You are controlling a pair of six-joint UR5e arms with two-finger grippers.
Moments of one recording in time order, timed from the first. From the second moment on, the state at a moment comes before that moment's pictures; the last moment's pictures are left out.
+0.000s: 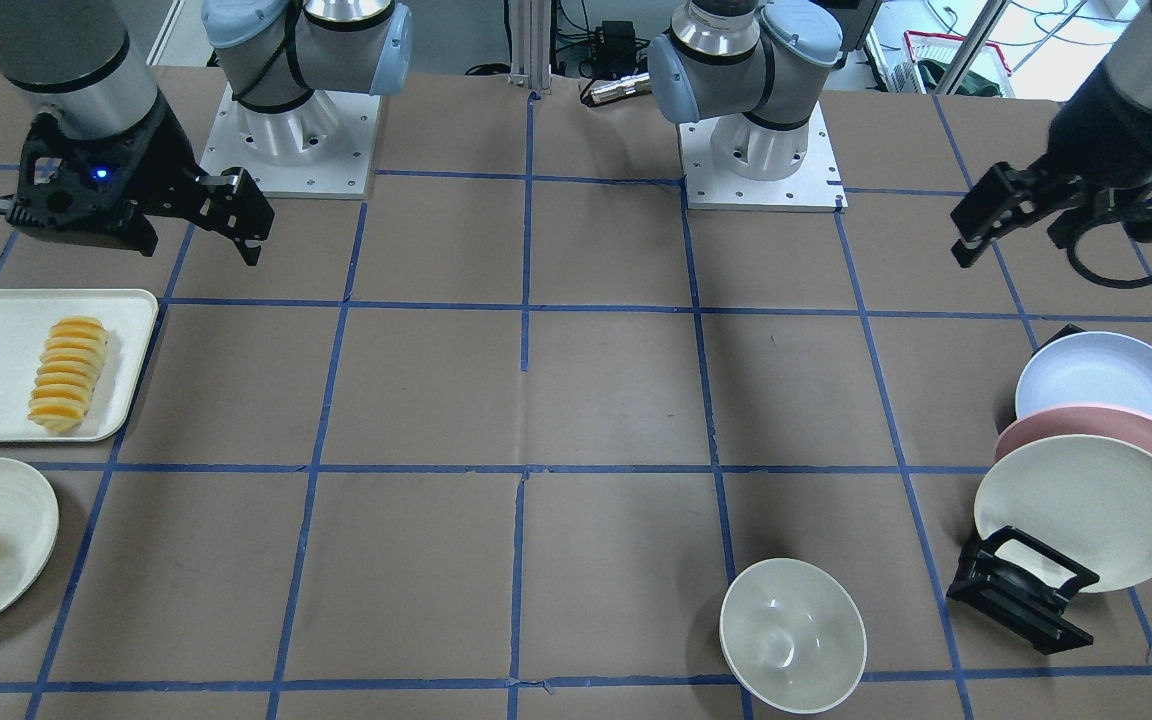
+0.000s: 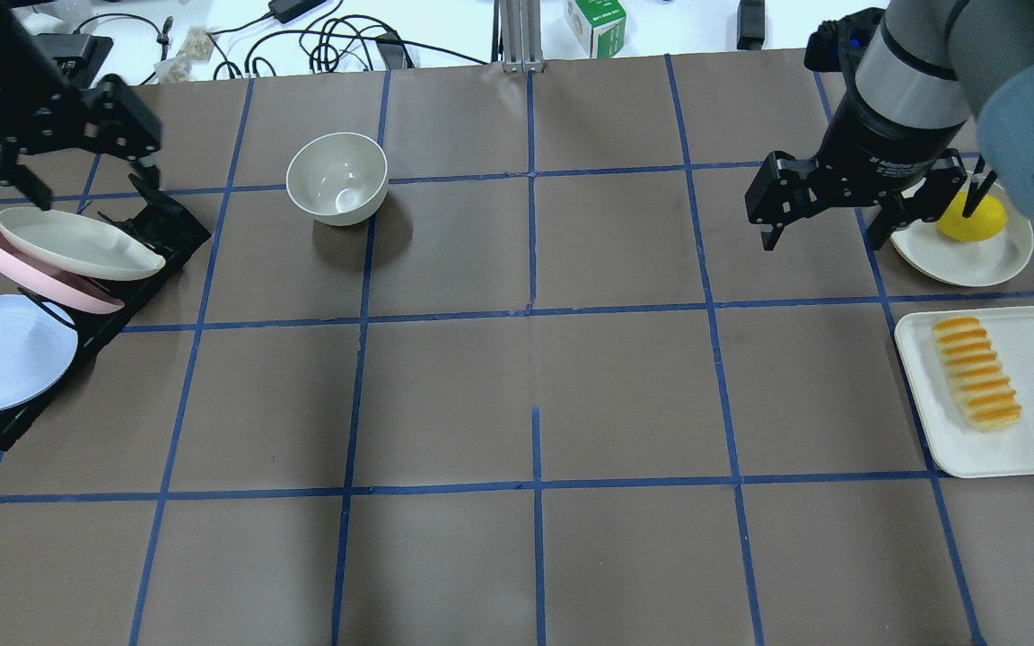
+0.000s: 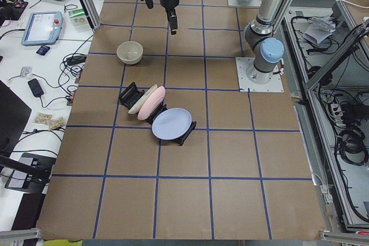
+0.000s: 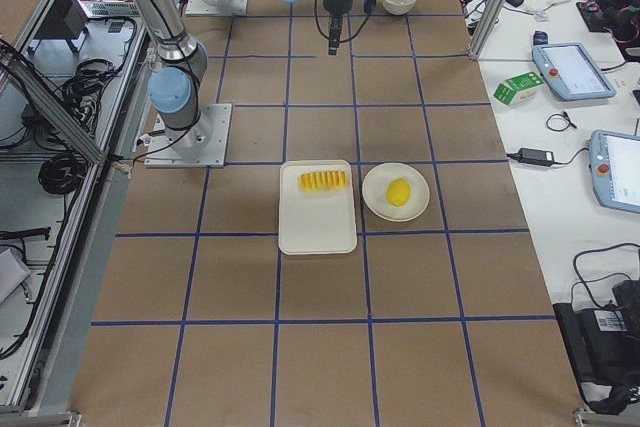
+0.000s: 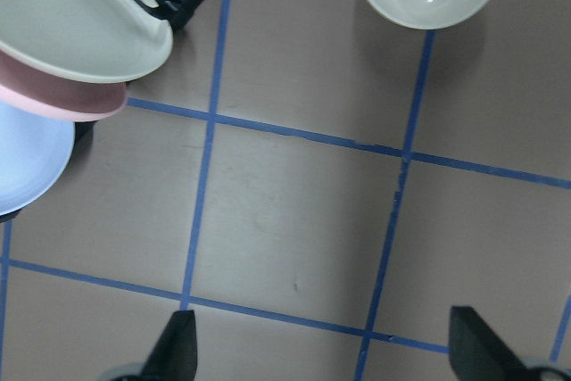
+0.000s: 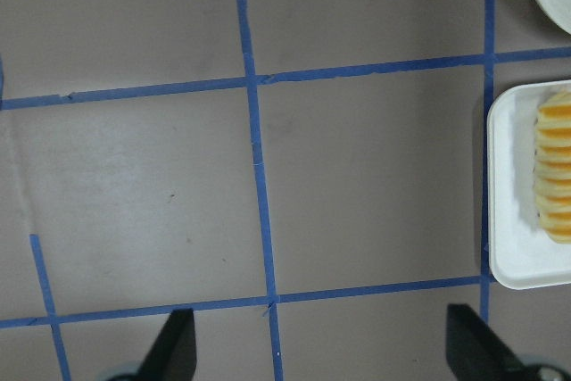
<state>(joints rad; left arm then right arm) -1.19 -1.58 -1.46 -1.73 1.62 0.16 1.44 -1.62 1.70 -1.59 -1.59 -0.03</state>
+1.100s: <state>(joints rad) -0.73 -1.73 -1.70 -1.25 1.73 0.50 0.98 -1.37 1.95 -2.09 -1.67 -0.46</state>
